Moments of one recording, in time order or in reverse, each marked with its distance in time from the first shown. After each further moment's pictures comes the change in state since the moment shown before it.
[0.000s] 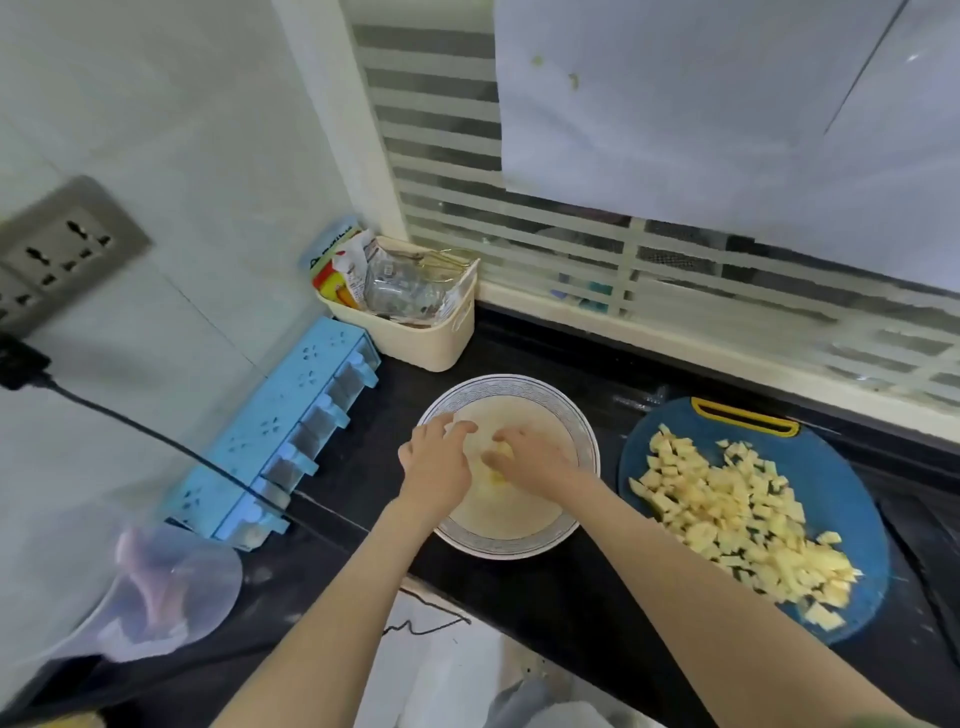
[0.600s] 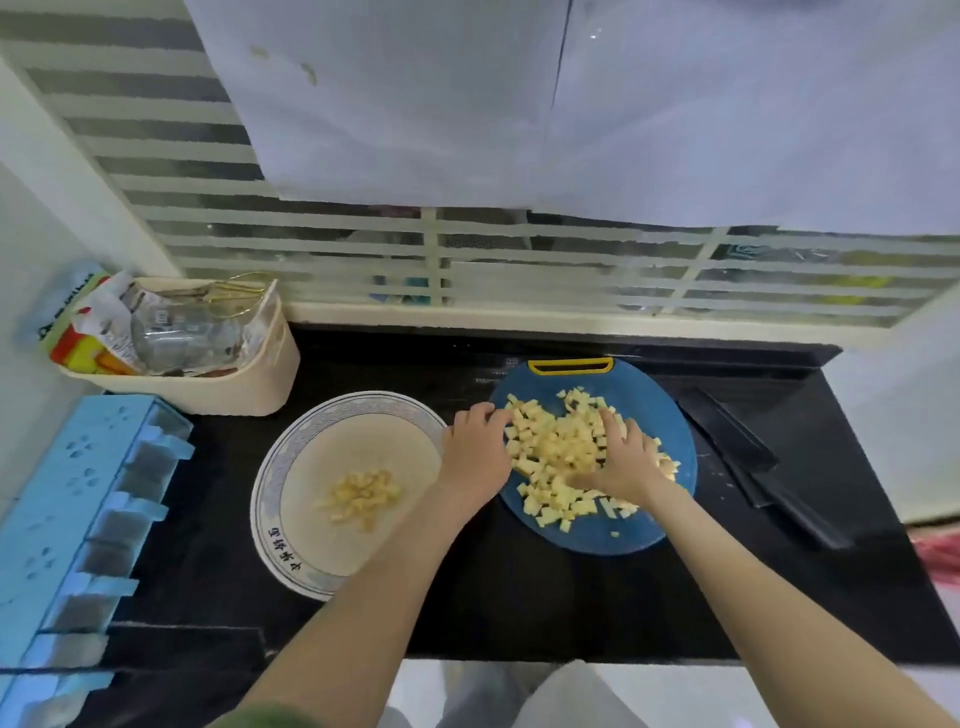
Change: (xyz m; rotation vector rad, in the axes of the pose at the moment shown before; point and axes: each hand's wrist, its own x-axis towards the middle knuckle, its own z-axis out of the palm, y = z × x) left_hand 0.009 0.156 0.065 -0.029 -0.174 0.545; right_hand -0.135 0.191 -0.049 0.081 0.345 0.676
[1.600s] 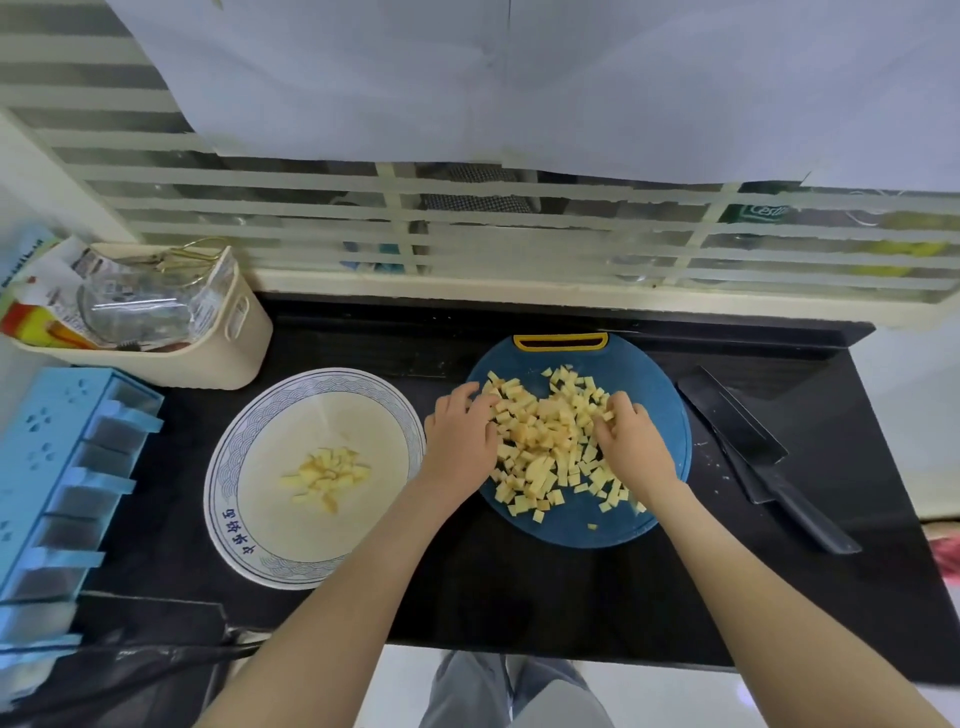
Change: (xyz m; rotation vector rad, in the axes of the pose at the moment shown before) left_hand 0.010 0.017 0.032 -0.054 0.069 -0.040; right_hand 0.032 0.041 0.001 0.215 0.266 -0.158
